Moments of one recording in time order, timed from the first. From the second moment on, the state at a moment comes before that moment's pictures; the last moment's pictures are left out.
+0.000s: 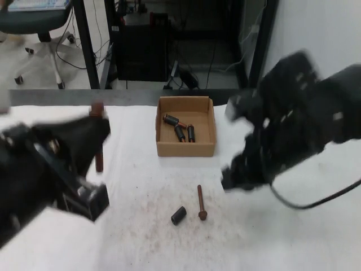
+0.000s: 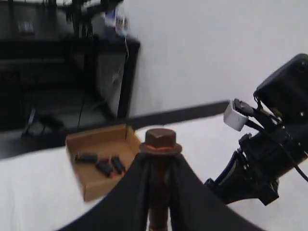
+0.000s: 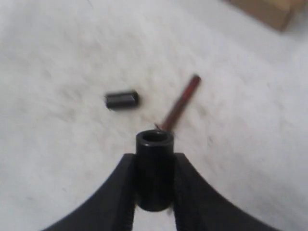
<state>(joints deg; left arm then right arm) -37.7 29.5 -27.7 7.6 -3.6 -8.6 26.7 82.0 -56.5 35.5 -20.1 -1.6</state>
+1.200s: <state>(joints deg) -31.4 72.0 -31.4 -64.7 49.4 -41.6 26.8 55.4 -22.0 -19.8 -33.7 -2.1</state>
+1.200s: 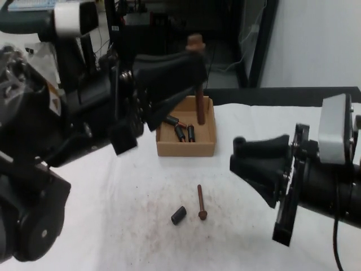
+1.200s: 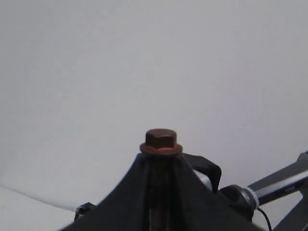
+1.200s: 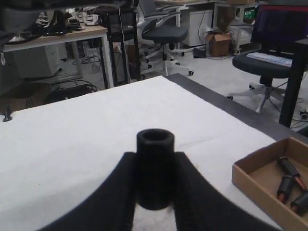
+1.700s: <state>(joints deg) -36.4 72.0 -32.6 -54.3 39.8 -22.4 35.9 59.8 -22.6 -24.0 -30.8 -2.5</state>
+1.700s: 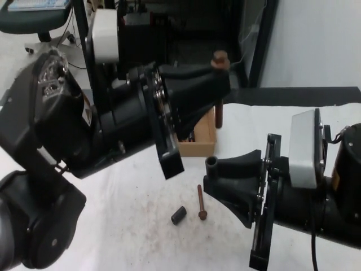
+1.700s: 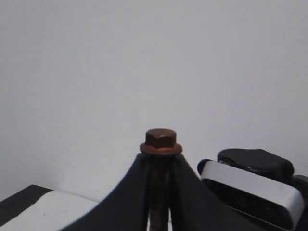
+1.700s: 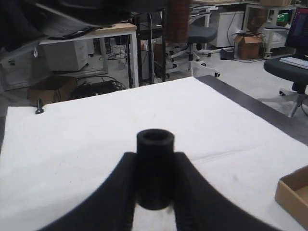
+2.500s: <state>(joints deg) -36.4 72.0 -33.4 -48.1 38.3 -19.3 35.9 59.8 -22.6 -31.3 -29.5 -2.5</state>
